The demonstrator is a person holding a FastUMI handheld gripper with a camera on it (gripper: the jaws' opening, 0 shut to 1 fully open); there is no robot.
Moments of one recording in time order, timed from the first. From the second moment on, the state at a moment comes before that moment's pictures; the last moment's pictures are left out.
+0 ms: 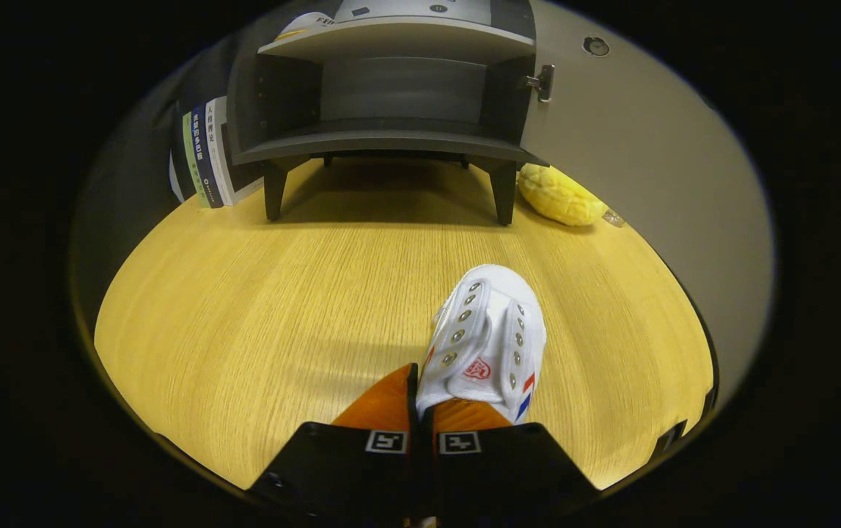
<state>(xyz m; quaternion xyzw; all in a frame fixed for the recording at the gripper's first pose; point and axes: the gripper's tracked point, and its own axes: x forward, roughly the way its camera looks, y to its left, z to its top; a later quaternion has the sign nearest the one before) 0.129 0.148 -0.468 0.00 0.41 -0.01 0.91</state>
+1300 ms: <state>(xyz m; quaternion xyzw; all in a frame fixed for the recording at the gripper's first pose) 0.197 0.186 -0.182 -0.02 0.18 0.07 0.98</state>
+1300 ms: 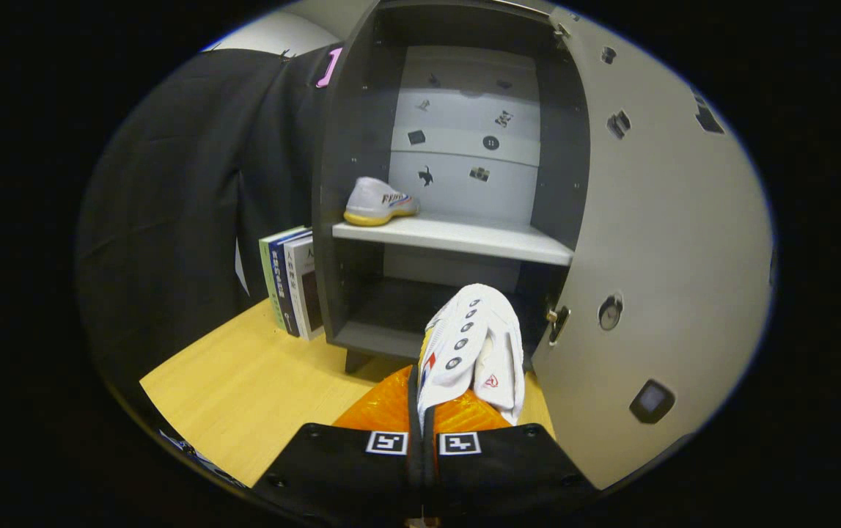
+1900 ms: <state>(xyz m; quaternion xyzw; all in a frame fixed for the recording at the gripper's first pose) 0.324 0.181 -0.041 0.00 0.10 0.05 0.99</state>
